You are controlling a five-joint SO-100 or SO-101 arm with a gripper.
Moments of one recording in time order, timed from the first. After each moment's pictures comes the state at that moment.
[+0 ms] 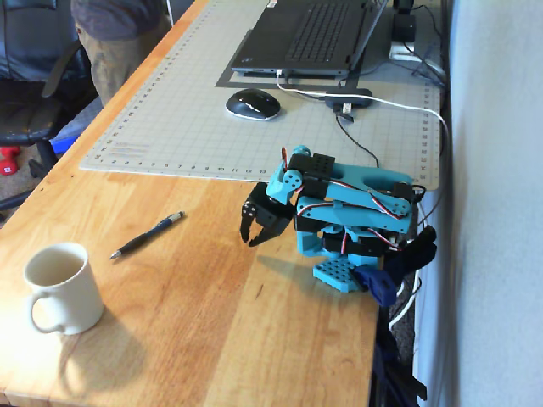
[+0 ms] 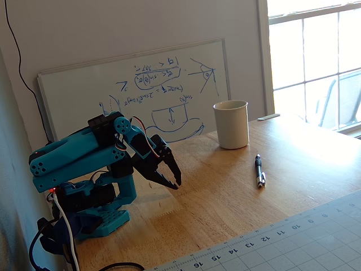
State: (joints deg) arm 4.5 189.2 180.5 65.3 -0.4
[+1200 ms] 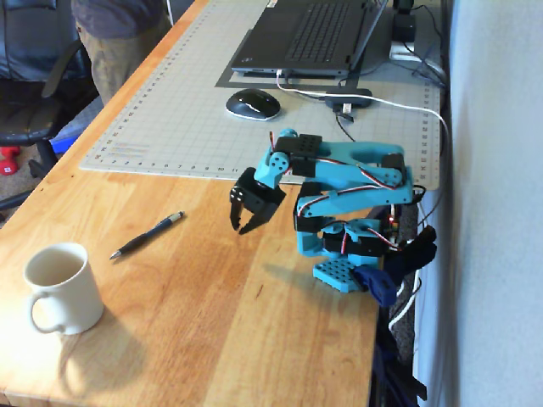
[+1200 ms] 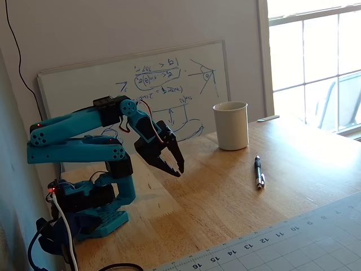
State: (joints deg) arm 4.0 164.1 164.1 58.2 3.0
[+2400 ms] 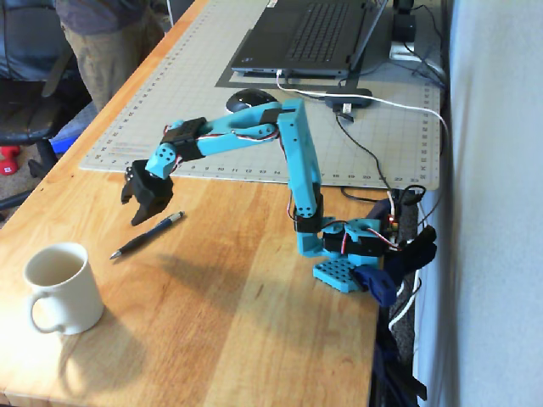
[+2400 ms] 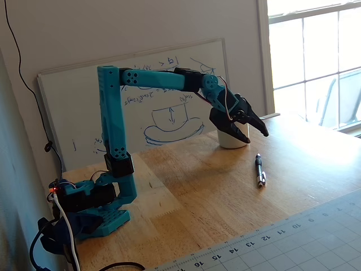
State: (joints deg) arm 2.5 79.4 97.6 35.7 38.9
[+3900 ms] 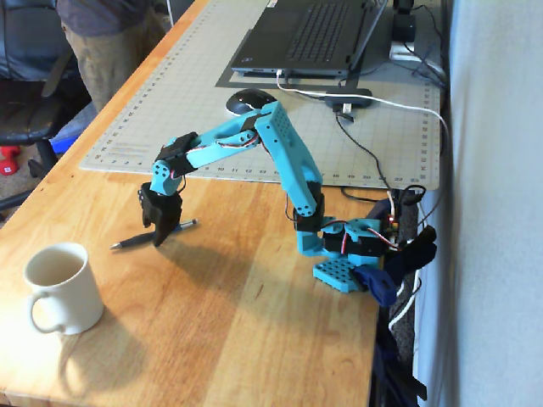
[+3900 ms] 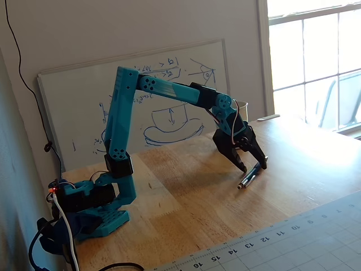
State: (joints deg) arm 5.2 68.6 97.4 42.4 40.3
